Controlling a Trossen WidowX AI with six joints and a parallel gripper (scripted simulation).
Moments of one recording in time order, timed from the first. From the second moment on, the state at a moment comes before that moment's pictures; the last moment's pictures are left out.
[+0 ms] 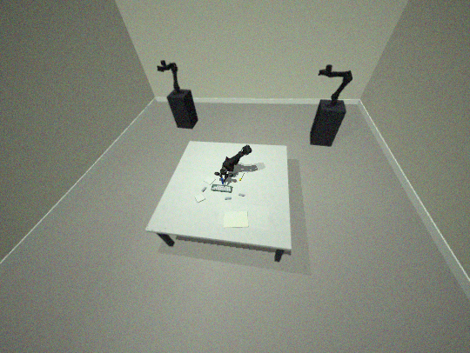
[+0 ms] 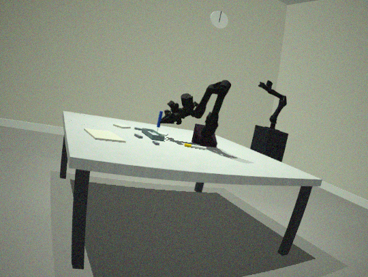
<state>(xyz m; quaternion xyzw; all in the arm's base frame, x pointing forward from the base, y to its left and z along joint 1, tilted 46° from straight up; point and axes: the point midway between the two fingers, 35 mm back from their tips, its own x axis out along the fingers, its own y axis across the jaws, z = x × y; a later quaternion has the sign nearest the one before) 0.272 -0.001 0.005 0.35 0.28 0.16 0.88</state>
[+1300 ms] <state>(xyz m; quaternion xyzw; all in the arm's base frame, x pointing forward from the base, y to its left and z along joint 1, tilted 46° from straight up) 0.268 0.013 -0.008 0.35 0.28 0.16 0.88</state>
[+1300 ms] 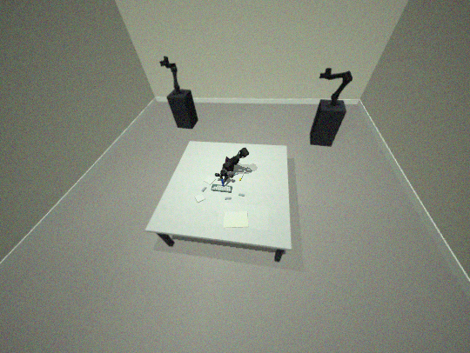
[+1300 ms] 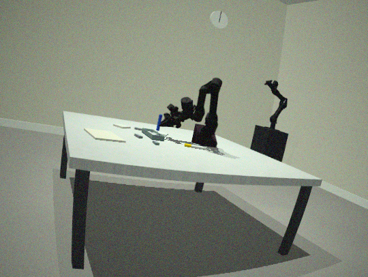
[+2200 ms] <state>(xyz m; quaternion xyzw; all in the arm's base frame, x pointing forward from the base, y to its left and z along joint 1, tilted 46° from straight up) 0.271 -0.006 0.007 0.35 0.29 0.15 0.88</state>
